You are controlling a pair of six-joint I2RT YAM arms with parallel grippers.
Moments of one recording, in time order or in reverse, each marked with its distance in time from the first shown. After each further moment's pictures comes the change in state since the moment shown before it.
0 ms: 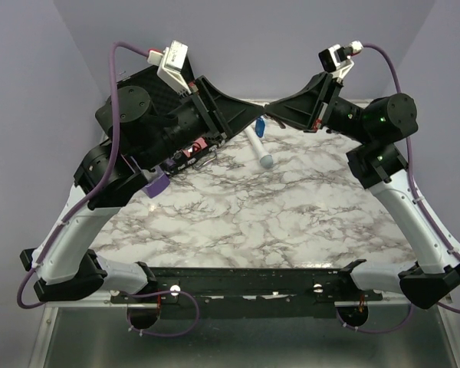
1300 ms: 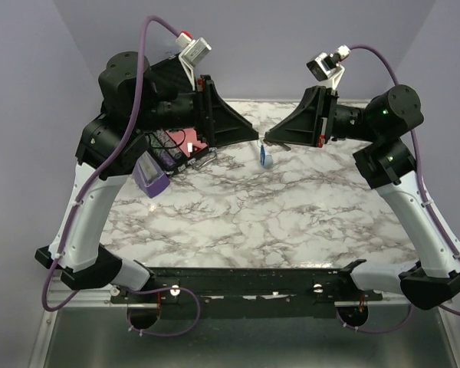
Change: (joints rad) left arm 0.322 0.111 0.136 -0.145 0.801 0.216; right arm 0.000 -0.007 0.078 -0.236 -0.237 -0.140
